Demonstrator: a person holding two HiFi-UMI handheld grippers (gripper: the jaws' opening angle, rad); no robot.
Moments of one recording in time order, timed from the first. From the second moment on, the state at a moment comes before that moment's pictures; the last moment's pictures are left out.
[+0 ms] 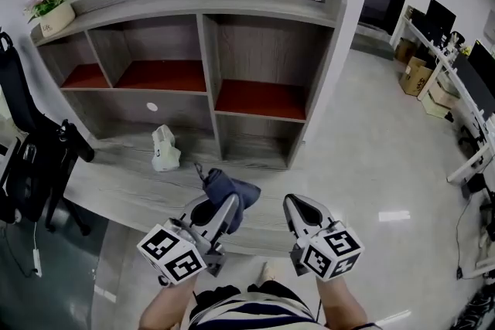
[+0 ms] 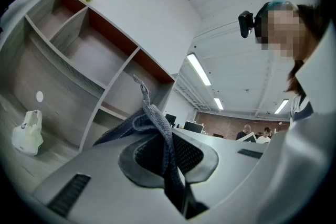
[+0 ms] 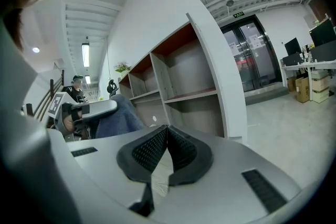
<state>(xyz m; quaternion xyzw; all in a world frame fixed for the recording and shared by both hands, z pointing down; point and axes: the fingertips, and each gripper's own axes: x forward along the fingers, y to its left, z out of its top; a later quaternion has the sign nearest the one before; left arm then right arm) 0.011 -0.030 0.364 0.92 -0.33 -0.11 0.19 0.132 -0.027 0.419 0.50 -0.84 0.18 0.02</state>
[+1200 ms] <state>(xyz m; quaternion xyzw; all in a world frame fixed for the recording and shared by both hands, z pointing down) 0.099 -0.184 0.245 0.93 -0.36 -0.11 0.01 0.170 -0.130 0.372 0.47 -0.87 0.14 -0.01</state>
